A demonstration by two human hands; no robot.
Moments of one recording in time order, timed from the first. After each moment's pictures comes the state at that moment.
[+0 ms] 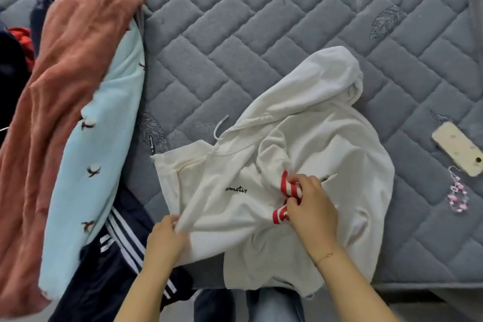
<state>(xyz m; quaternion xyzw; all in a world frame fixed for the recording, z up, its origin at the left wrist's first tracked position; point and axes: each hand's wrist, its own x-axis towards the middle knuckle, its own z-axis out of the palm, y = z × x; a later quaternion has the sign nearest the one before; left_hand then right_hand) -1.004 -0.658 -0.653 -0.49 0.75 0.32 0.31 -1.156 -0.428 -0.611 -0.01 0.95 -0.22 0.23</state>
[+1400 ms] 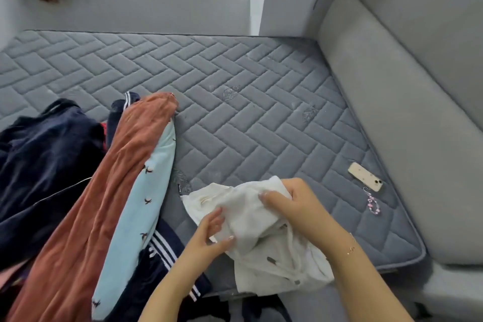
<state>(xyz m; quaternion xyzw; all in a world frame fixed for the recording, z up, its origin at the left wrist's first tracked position) -0.928 -0.638 -0.405 -0.24 0.63 0.72 0.16 -1.030 -0.465 -0.274 -0.17 0.79 -0.53 0.27</state>
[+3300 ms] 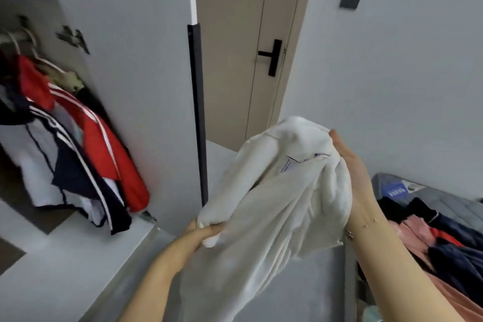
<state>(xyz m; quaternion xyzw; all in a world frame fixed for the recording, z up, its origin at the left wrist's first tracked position) -0.274 -0.319 -0.267 -0.63 0.09 0.45 -0.63 -0.429 -0.532 -0.095 -0.33 0.16 -0.13 0.92</state>
